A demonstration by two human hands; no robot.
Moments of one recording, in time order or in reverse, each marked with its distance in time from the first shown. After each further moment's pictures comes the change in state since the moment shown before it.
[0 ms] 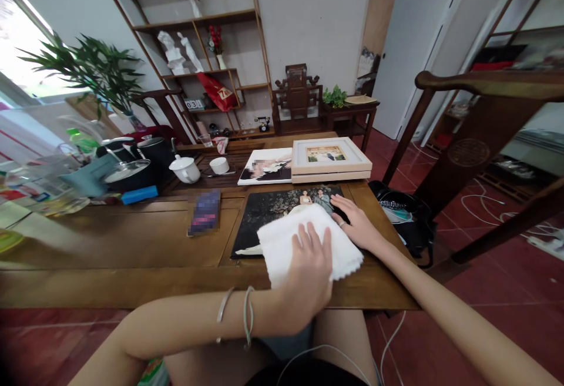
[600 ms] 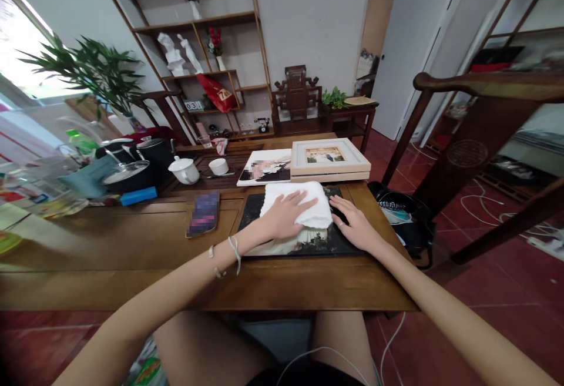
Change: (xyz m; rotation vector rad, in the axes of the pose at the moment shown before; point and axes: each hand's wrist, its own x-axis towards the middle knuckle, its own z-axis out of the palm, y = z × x) left_hand 0.075 -0.107 0.000 -0.140 -0.123 0.211; right_hand 0.000 0.001 0.001 -0.048 -0.015 -0.028
